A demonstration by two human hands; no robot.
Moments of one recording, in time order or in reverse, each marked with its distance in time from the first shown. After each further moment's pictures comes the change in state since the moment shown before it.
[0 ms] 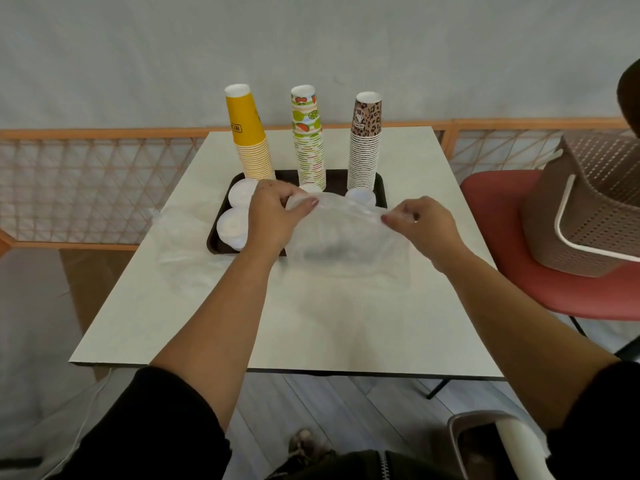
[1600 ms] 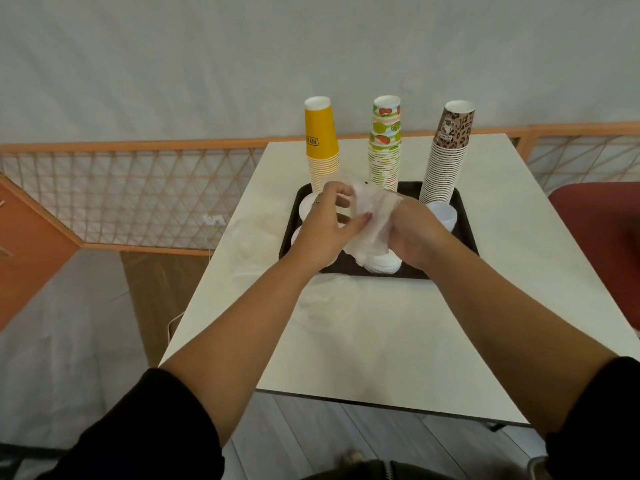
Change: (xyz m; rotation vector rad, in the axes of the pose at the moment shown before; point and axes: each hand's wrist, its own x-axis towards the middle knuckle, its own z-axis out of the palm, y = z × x) left_hand 0.031 -0.034 -0.072 -0.113 -0.347 0.005; right_hand 0.038 -0.131 0.125 0.996 -0.360 0.254
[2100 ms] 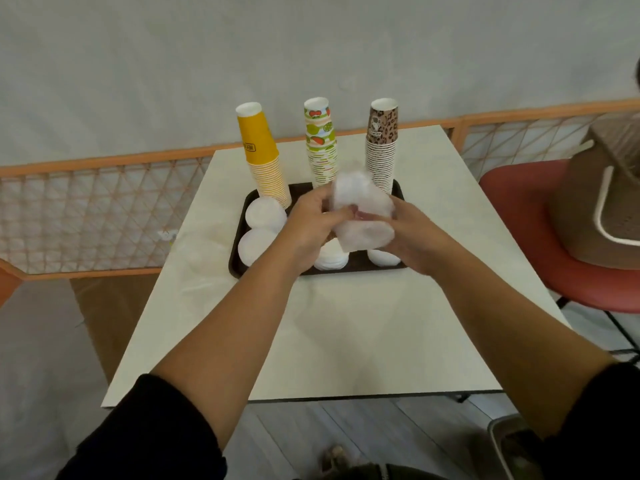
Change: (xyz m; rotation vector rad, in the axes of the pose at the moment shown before) left_hand 0.014 0.039 0.063 -0.481 -0.149 -0.134; right_hand -0.046 -0.006 -0.095 -0.247 -0.109 -0.188
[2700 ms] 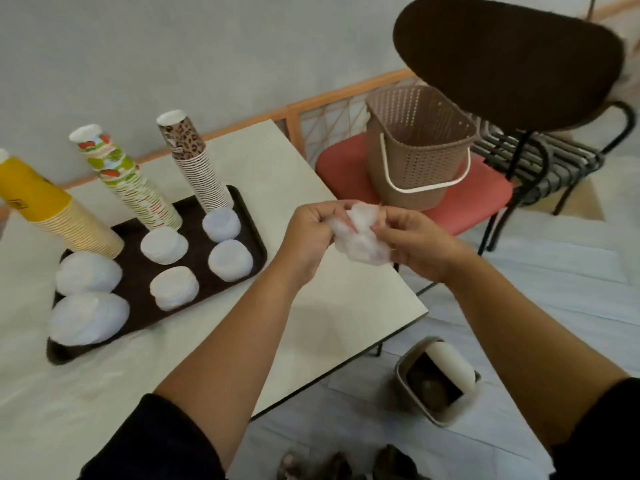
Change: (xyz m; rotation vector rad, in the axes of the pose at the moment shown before) left_hand 0.009 -0.025 0.238 0.006 -0.442 0.070; right_hand -0.177 0.004 -0.188 0.077 0.382 0.051
